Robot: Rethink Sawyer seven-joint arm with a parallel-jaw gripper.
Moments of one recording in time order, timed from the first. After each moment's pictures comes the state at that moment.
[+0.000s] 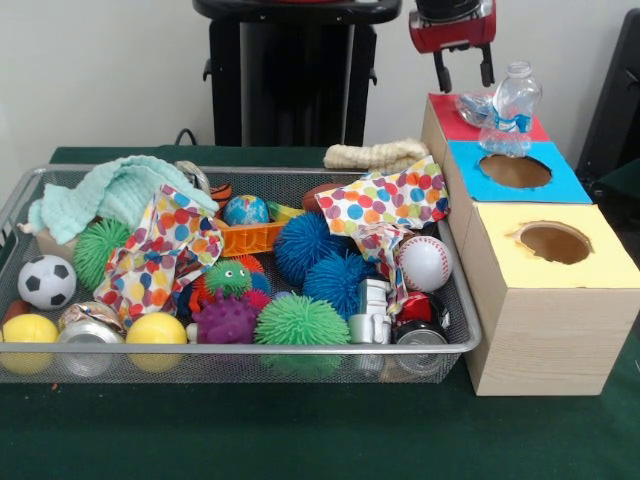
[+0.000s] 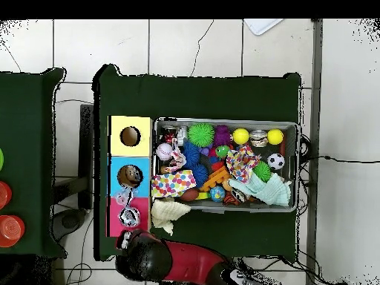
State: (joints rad) arm -0.45 -0.83 0.48 2.51 0.19 0.10 1.74
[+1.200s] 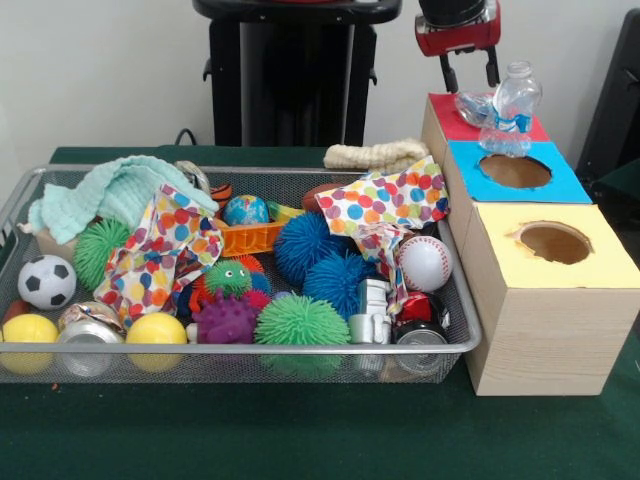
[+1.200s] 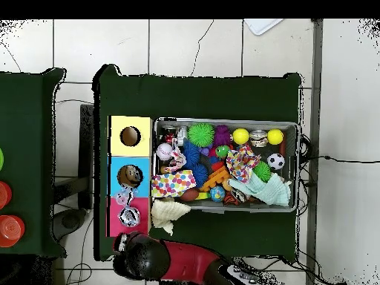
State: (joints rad) arm -0.45 -0.79 0.50 2.51 0.19 0.10 1.74
